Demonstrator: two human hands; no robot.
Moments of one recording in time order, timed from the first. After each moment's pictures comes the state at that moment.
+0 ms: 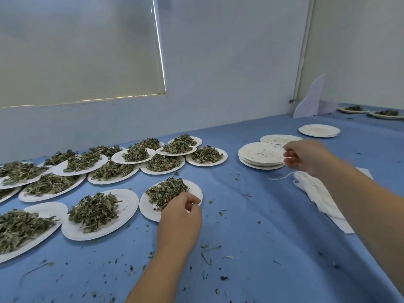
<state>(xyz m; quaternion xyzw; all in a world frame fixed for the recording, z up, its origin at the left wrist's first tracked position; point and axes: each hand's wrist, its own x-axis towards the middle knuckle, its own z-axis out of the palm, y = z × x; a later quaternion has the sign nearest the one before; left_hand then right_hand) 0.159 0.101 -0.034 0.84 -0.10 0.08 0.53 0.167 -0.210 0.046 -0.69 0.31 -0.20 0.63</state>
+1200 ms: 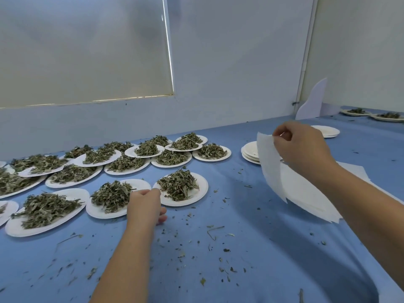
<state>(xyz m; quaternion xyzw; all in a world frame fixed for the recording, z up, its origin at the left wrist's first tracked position) 0.170 0.169 -0.013 0.71 0.13 0.00 0.69 0.087 -0.111 0.080 -0.88 0.16 -0.36 0.26</state>
